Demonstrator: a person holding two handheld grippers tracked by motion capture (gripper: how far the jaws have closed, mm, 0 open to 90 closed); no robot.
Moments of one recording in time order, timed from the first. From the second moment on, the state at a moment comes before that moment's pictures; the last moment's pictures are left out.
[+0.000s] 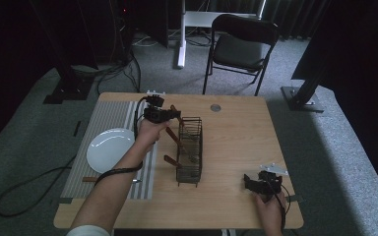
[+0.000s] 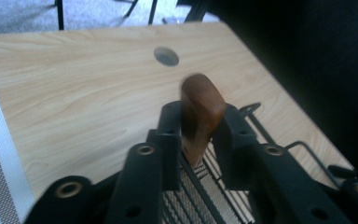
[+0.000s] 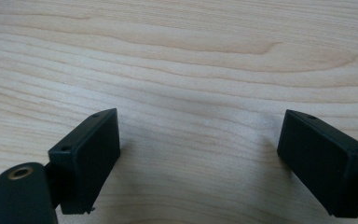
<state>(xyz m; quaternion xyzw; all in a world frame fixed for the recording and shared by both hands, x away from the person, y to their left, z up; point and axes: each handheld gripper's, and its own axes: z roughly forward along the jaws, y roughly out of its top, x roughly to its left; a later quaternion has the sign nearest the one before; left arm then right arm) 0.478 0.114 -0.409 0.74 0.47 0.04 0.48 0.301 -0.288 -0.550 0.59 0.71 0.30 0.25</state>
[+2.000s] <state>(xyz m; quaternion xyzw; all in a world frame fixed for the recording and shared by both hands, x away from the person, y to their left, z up) 0.419 0.178 -0.302 0.70 0.46 0.09 0.55 0.302 -0.288 -0.550 0.59 0.71 0.30 0.25</state>
